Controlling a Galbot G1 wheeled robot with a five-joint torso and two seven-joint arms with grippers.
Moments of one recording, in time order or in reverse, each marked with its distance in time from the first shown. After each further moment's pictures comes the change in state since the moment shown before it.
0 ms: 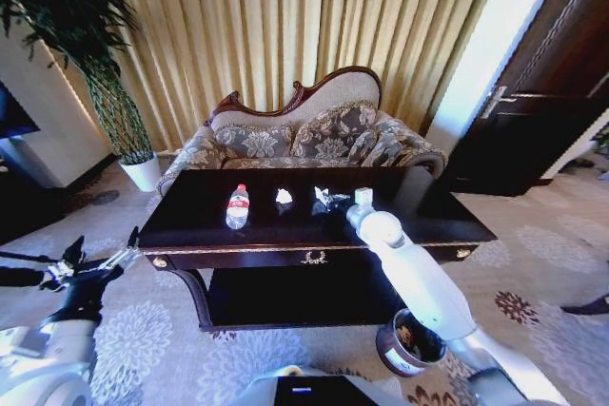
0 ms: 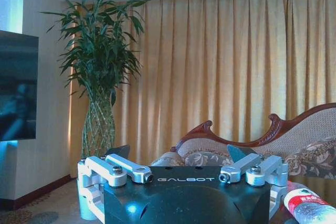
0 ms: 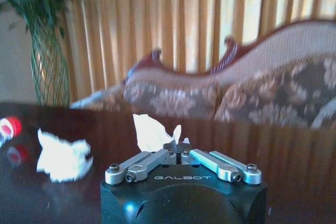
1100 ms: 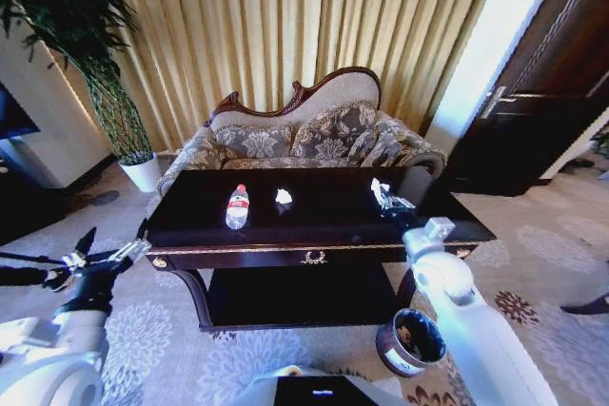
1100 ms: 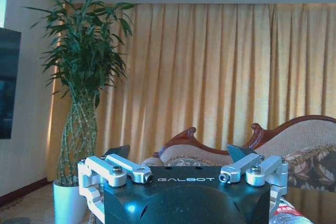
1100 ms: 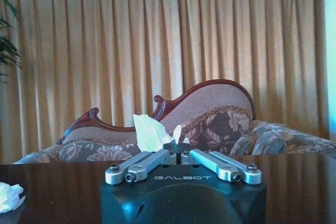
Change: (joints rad) left arm -0.040 0.035 0.058 0.010 -0.026 -0.007 -0.002; right arm -0.534 0.007 0.451 0.363 -0.090 0.221 0.026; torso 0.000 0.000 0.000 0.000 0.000
